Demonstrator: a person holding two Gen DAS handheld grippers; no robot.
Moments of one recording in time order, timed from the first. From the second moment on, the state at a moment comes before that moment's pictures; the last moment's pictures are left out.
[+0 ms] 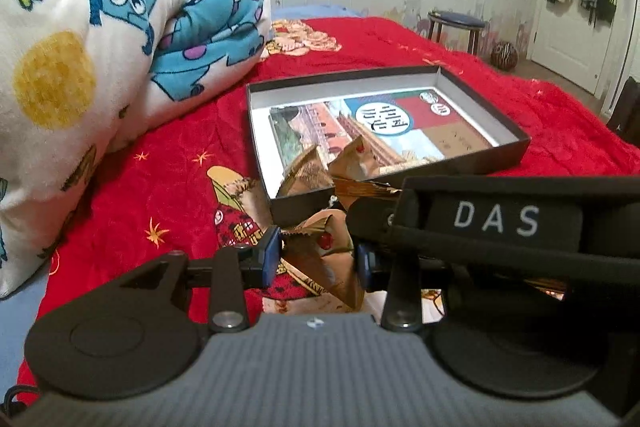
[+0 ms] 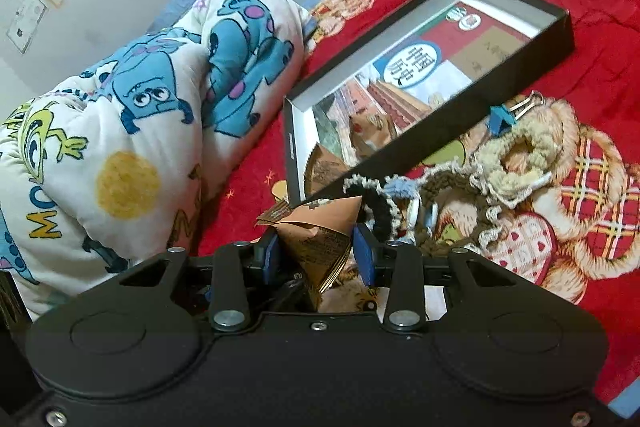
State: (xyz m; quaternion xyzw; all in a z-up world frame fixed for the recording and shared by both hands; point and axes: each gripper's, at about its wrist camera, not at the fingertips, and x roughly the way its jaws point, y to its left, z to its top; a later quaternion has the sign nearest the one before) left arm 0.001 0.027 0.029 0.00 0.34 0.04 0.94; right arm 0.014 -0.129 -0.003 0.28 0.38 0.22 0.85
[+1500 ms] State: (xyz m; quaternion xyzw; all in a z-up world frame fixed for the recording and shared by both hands) left arm 0.115 -0.001 0.013 -0.09 0.21 -0.05 0.97; right arm 0.163 -0.242 -0.004 0.24 0.32 0.25 0.88
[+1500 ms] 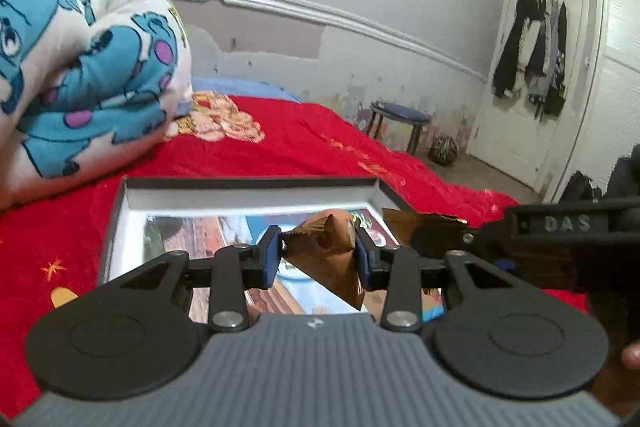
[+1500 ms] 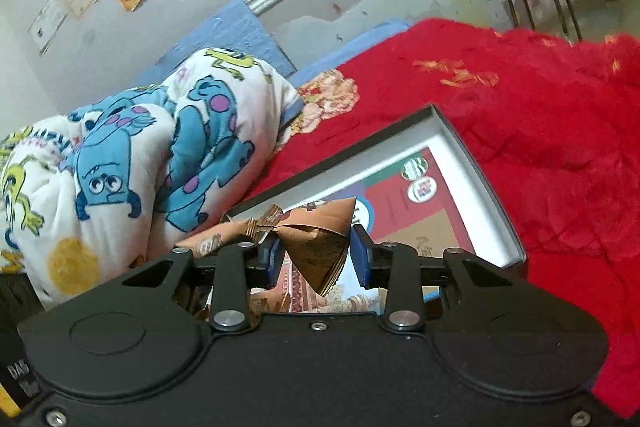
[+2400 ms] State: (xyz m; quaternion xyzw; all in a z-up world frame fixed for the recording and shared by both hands) left arm 0.115 -0.017 -0.011 -0.02 0.24 0.01 0.97; right arm 0.175 -0.218 -0.046 0.23 0.37 0.25 0.87
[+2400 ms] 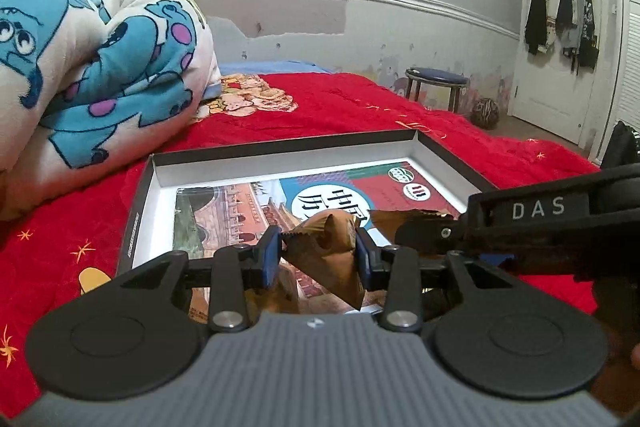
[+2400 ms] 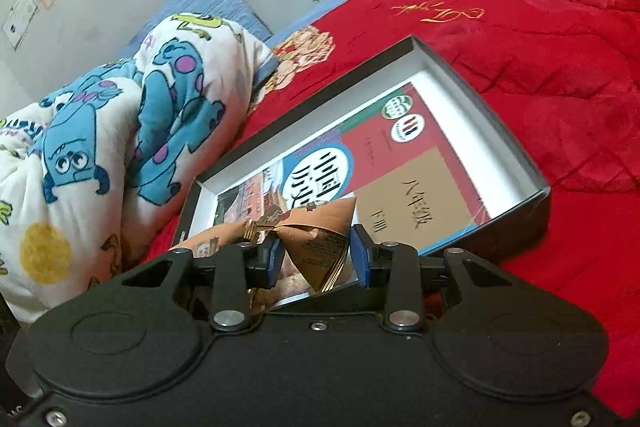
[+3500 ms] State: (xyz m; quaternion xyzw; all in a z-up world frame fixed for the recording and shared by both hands) left arm 0.120 -0.015 -0.018 -0.02 0.26 0.01 0.97; right arm 0.168 -0.208 -0.044 0.22 0.37 0.24 0.87
